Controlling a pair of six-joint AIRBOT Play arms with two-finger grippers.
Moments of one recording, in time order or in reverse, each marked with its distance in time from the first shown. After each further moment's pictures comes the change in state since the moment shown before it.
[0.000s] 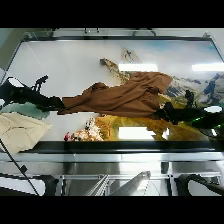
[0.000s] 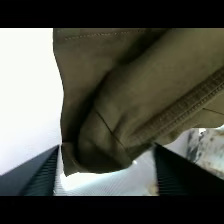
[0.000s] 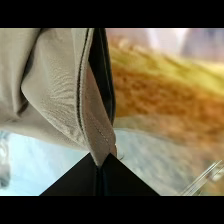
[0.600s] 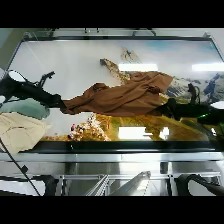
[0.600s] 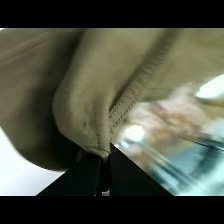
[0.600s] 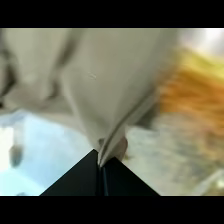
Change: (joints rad) left arm -0.038 0.060 0.080 -0.100 -0.203 0.056; right arm -0.023 0.092 0.099 -0.003 0.162 -0.024
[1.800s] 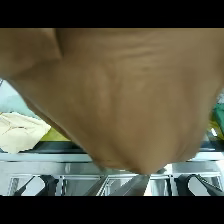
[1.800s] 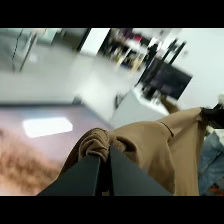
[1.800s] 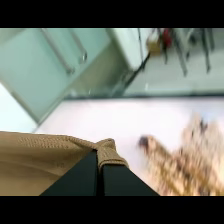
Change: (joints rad) left arm 0.493 0.525 0.126 -1.012 -0.080 0.098; right arm -0.255 0.161 0.741 0.144 0.124 -0.070
